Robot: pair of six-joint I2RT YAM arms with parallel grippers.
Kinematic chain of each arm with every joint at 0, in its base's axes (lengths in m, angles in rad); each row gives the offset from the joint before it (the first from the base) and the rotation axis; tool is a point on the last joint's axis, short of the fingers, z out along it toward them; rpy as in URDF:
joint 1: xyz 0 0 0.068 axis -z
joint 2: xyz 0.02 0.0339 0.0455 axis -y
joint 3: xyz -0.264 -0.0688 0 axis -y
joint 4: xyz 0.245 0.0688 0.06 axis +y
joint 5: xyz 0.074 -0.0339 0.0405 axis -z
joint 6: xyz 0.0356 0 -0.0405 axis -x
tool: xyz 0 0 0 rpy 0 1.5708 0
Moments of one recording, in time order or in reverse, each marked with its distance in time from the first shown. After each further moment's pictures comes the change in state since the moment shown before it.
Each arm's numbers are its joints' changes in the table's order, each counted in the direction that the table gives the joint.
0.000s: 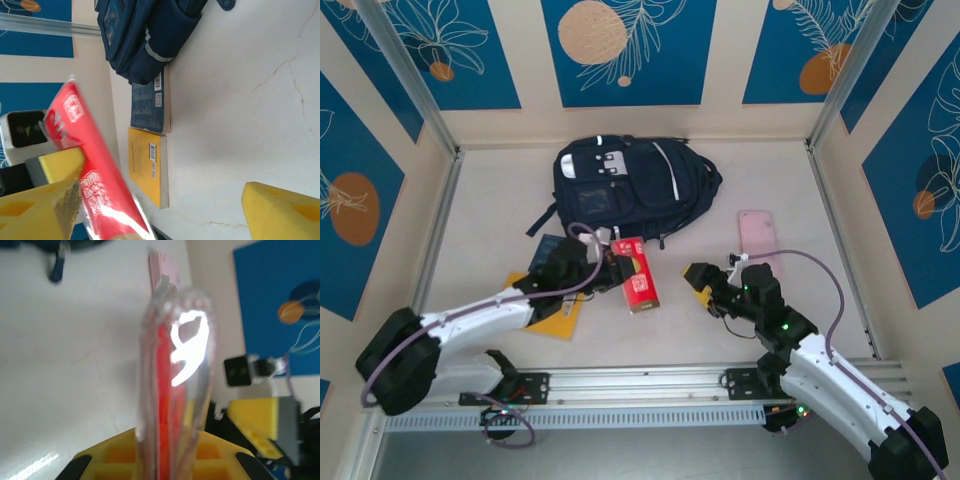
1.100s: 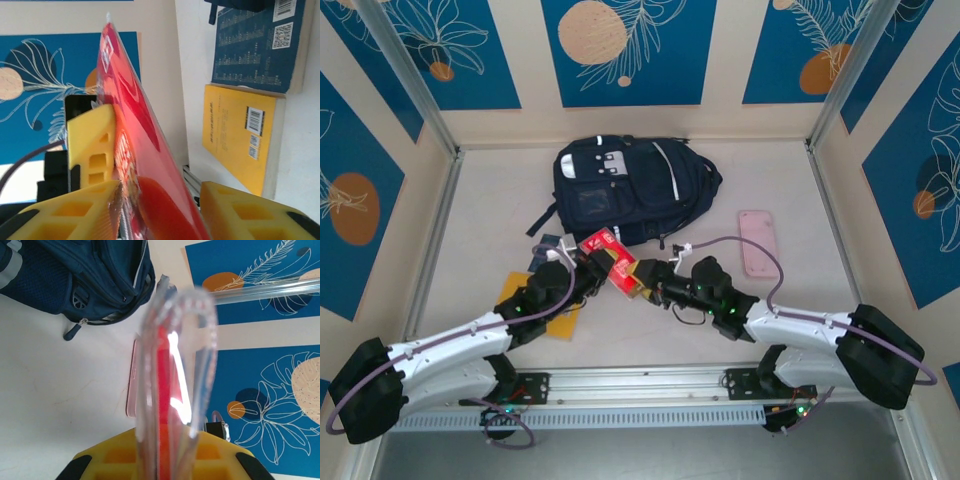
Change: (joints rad) left arm 0.100 0.208 -0.121 -0.057 -0.399 0.303; right arm -0.366 -0.571 0.131 -0.695 0.125 -0.237
